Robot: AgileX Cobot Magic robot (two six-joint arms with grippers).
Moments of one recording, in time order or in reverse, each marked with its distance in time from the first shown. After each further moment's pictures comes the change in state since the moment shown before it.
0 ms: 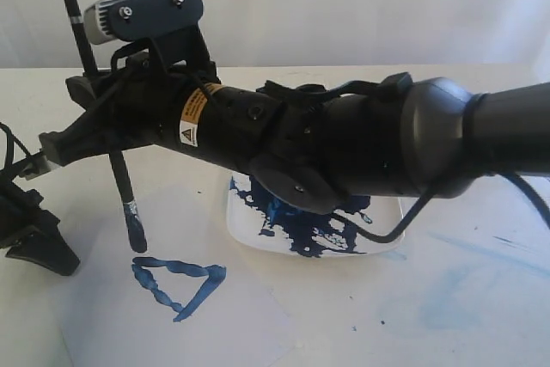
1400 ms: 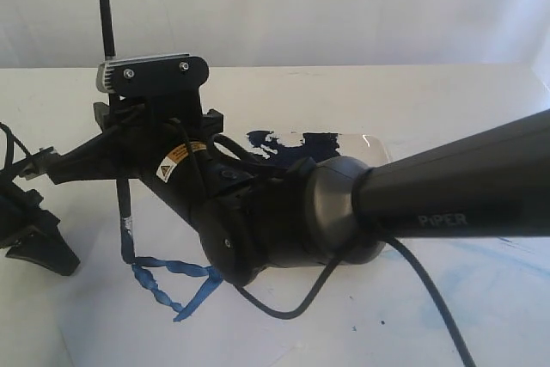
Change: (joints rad) left arm 0.000 0.000 0.000 0.000 0.000 0.000; right arm 0.107 0.160 0.006 0.647 -0.212 -0.426
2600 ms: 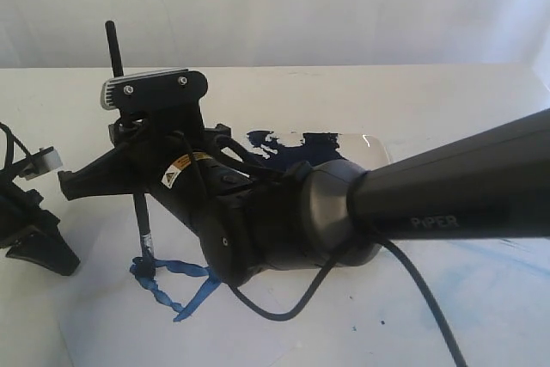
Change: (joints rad) left arm 0.000 0.000 0.000 -0.002 0.000 0.000; right arm 0.002 0.016 0.000 0.094 0.087 -0.108
